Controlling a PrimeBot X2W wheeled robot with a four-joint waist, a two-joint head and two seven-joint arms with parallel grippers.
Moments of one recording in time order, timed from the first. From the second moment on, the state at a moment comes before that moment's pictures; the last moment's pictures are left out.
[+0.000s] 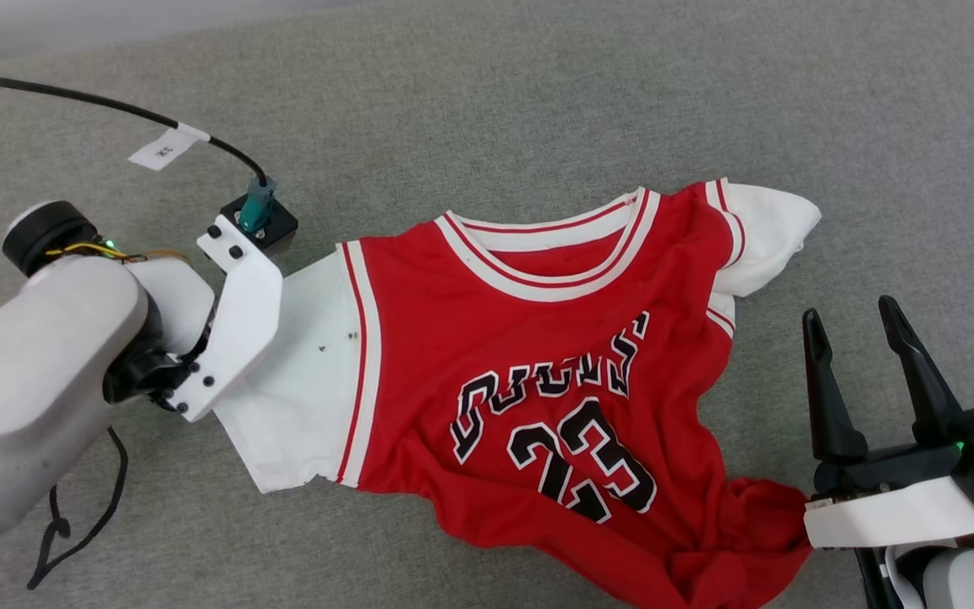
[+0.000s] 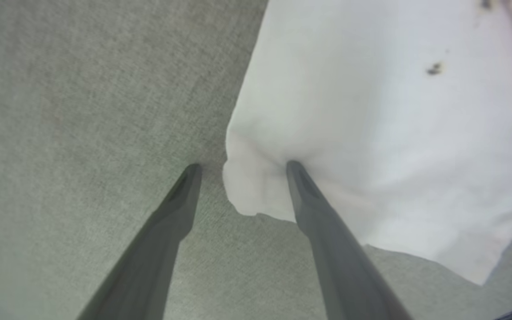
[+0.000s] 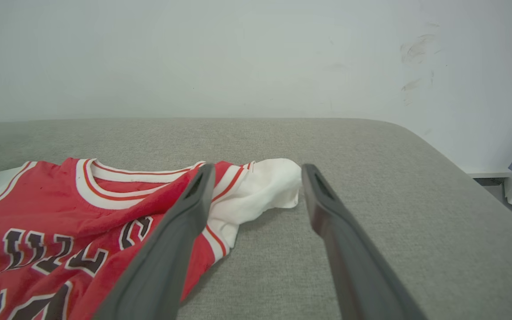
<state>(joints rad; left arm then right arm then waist) -1.04 0.77 -1.10 0.26 -0.80 -0.13 1.04 -0.07 -0.10 0.01 -0.03 0.12 0.13 -0.26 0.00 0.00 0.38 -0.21</state>
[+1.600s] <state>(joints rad) -1.03 0.93 -1.12 0.38 -0.93 -0.06 0.89 -0.04 -0.10 -0.02 0.00 0.10 0.13 -0.26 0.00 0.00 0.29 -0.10</state>
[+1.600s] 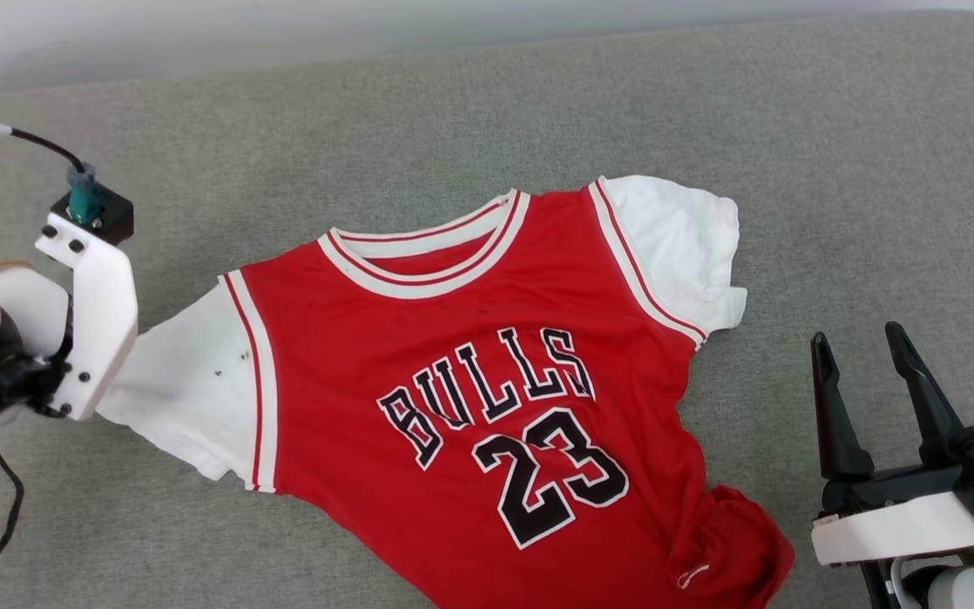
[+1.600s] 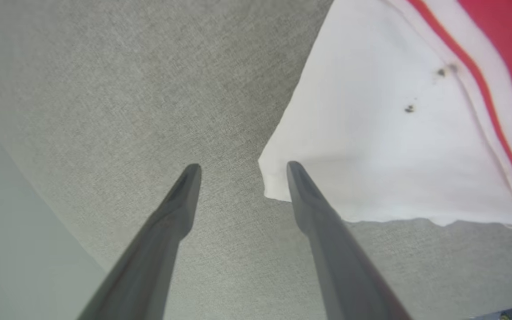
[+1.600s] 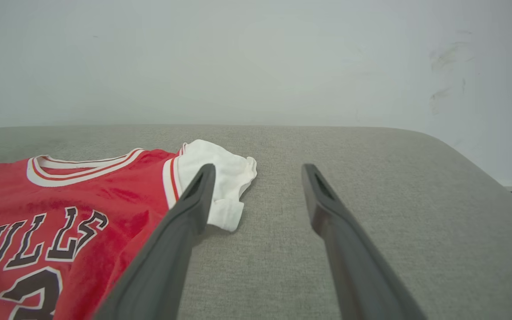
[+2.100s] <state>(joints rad) -0.98 0.89 -1.16 0.42 -0.94 -0.06 0.87 -0.08 -0.11 -0.03 0.00 0.10 0.13 -0.26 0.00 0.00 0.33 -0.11</state>
